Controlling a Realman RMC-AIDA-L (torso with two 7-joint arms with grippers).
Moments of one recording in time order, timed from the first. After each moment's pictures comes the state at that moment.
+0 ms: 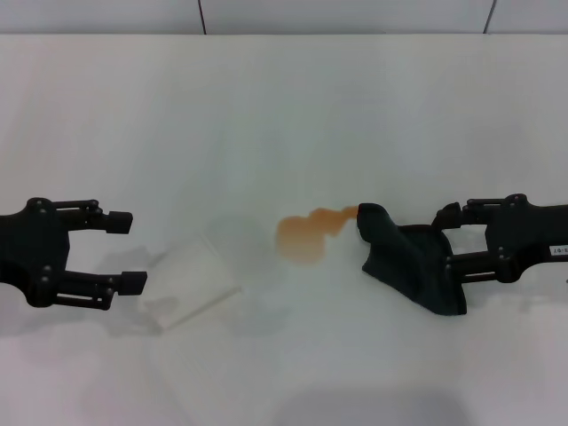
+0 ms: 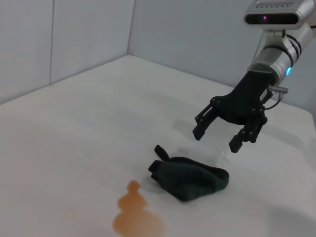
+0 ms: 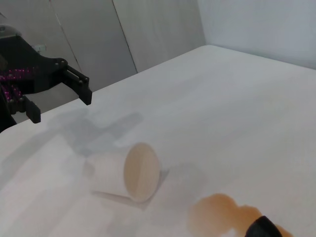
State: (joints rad) left arm -0.40 -1.99 0.75 1.02 2.06 1.90 -1.55; right arm 0.25 2.01 -1.21 -1.13 -1.81 -1.45 1.74
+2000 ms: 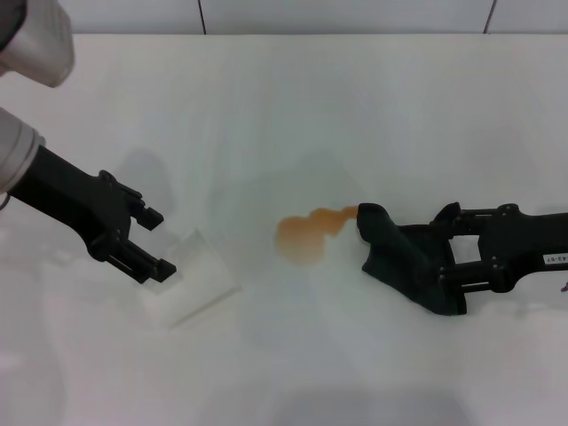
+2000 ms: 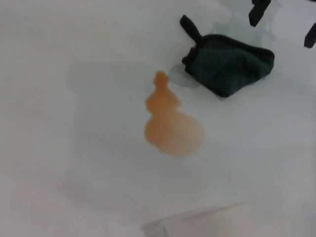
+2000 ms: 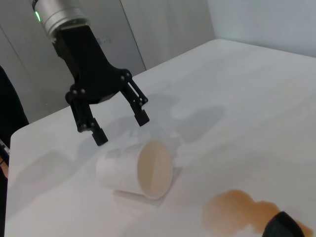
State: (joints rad) left arm -0.80 -2.00 0.88 0.91 2.57 1.79 -1.78; right arm 0.26 2.01 -1.23 -1.12 -1.81 -1.46 1.76
